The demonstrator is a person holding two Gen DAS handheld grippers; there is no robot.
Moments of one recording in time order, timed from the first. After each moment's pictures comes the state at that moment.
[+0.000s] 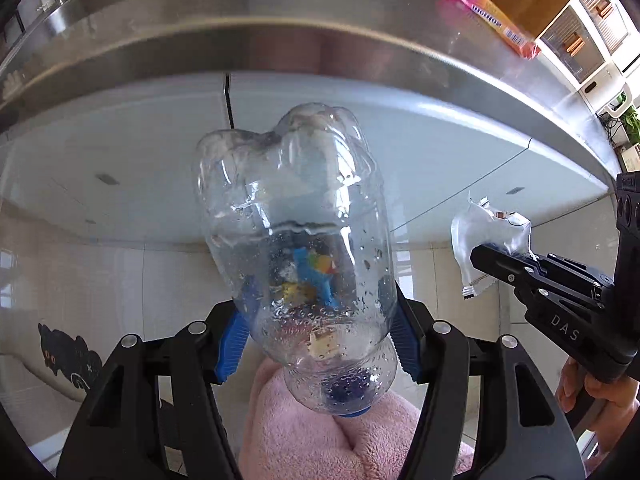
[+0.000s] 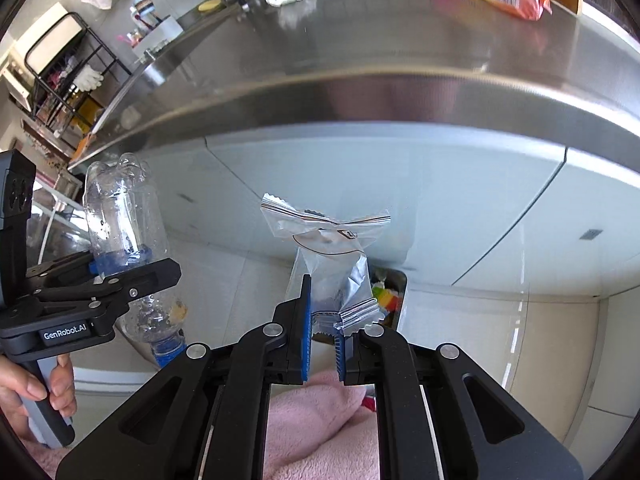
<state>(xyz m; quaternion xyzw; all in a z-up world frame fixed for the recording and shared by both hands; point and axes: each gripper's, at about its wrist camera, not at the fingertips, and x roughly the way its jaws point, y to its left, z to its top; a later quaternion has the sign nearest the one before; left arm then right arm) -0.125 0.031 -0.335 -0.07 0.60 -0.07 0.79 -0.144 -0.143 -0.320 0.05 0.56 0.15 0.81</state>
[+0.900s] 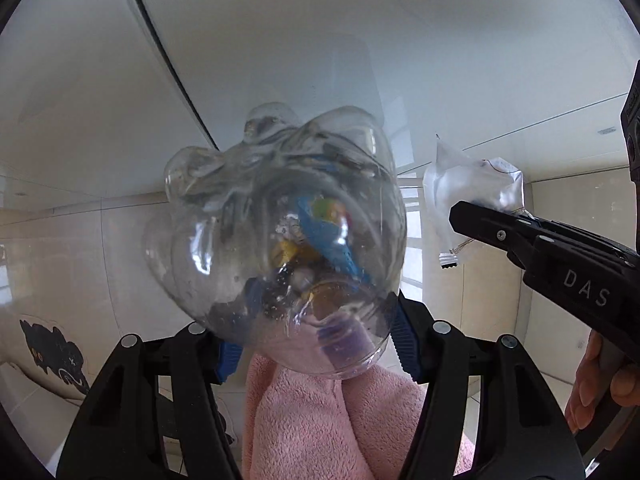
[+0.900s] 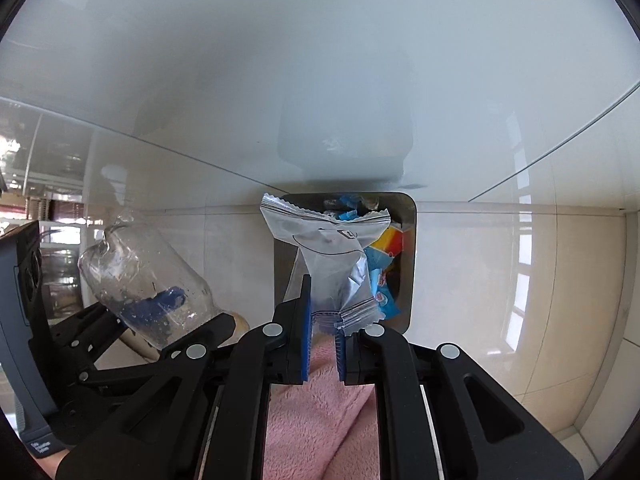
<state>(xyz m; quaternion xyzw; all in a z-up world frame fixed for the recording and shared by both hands) -0.072 -0.003 -0.557 -0.06 0.70 -0.10 0.71 -0.073 -0.133 -0.530 0.11 0.68 0.06 0.72</state>
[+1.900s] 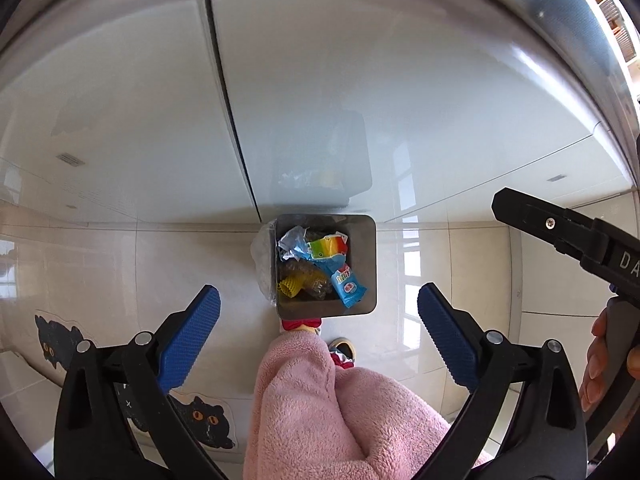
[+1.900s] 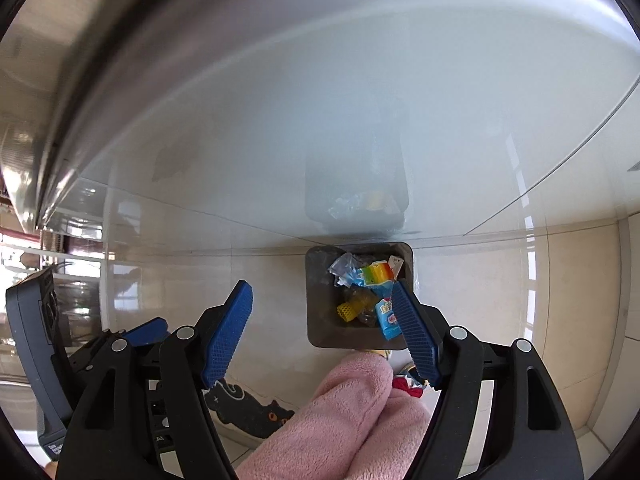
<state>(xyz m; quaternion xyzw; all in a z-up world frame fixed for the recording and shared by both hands) -0.082 0.023 -0.405 -0.07 0.63 -0.06 0.77 -0.079 -0.149 -0.396 0.13 0.62 0.07 0.77</state>
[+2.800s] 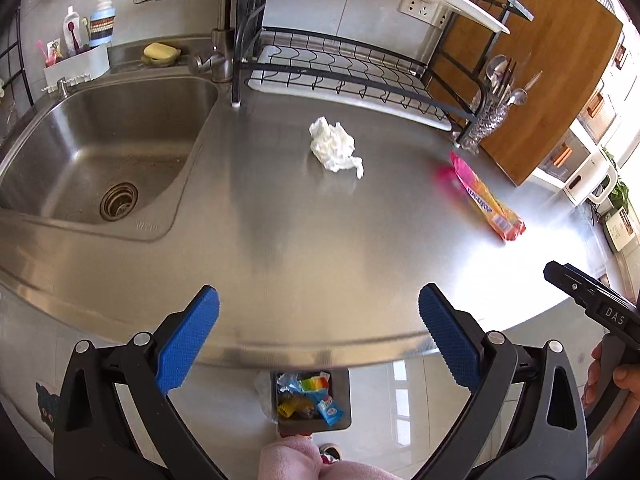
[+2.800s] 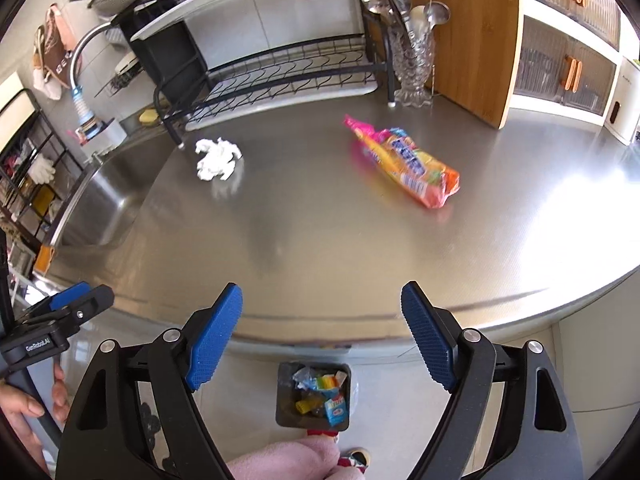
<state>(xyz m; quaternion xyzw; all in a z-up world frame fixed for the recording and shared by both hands) 0.014 0.052 -0.186 -0.09 0.46 -0.06 0.88 -0.044 -0.195 -0.177 0.07 0.45 0.00 0.89</state>
